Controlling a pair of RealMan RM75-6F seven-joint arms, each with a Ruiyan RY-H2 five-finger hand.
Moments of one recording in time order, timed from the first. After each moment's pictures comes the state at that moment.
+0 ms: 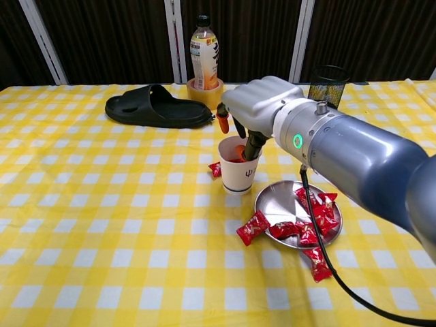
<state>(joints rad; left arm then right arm) -0.11 -1.07 -0.03 -1.66 1.45 1.40 0.01 1.02 -1.79 0.25 -1.64 -0.67 1.30 -1.07</state>
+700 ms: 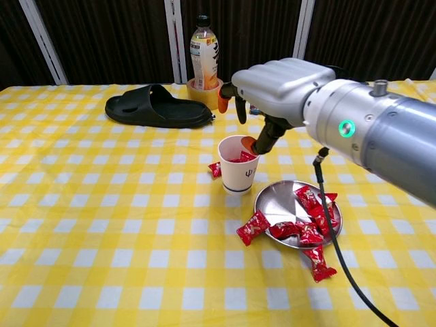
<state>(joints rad) -0.11 -1.07 -0.03 -1.66 1.45 1.41 0.02 0.93 -1.66 0.19 -1.90 -0.79 1.38 -1.03</state>
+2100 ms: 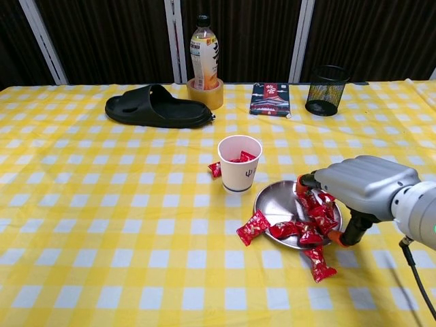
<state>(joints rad) -0.10 -1.07 -0.02 -1.67 1.44 1.41 0.05 0.73 -1.62 0.00 -1.87 -0.70 1.34 -0.98</state>
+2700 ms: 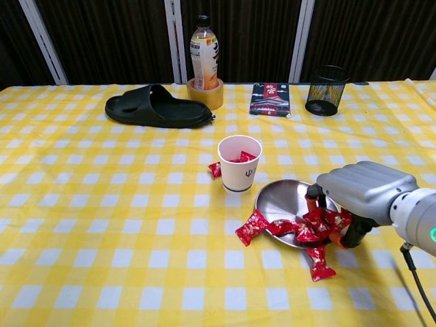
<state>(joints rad) -0.10 -1.07 -0.02 -1.67 1.44 1.41 0.05 0.71 -1.64 0.00 -1.81 -0.73 1.30 -0.95</state>
